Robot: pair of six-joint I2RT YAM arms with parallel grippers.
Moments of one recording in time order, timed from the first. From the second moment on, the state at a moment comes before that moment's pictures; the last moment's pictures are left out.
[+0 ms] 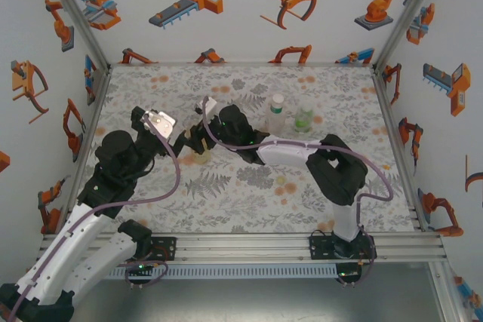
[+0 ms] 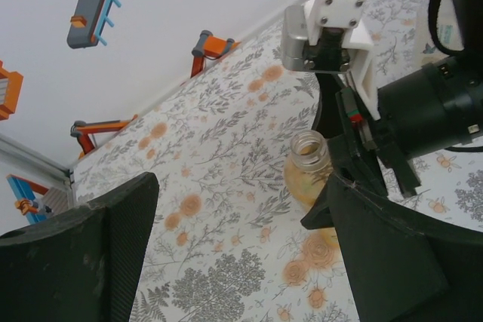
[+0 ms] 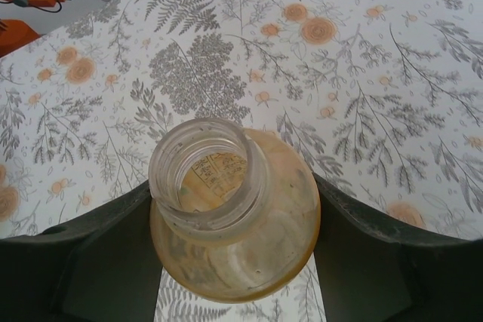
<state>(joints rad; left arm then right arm) -0.55 0.66 0.76 -0.18 -0.06 0.40 0.91 1.91 1.23 0.43 -0.26 0.10</state>
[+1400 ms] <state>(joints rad) -0.76 1.09 0.73 0.45 0.82 -0.02 0.89 0.98 1.06 -0.16 -0.39 0.03</state>
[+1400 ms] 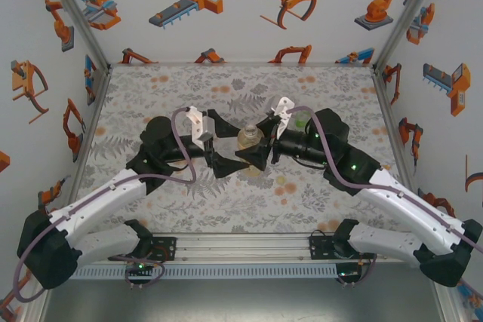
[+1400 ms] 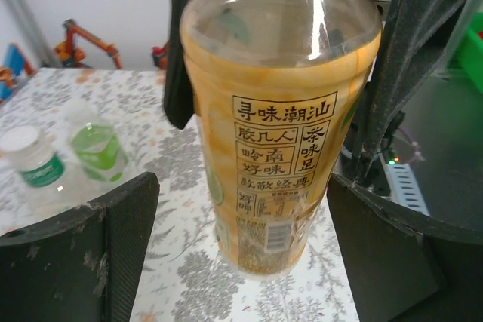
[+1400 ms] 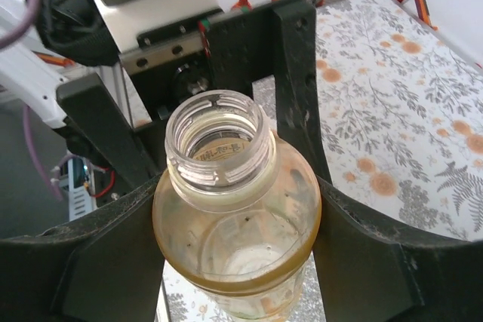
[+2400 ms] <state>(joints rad) -0.84 1.15 0.76 0.67 0.82 -0.15 0.89 0.91 0.99 0.18 -0.45 0.14</state>
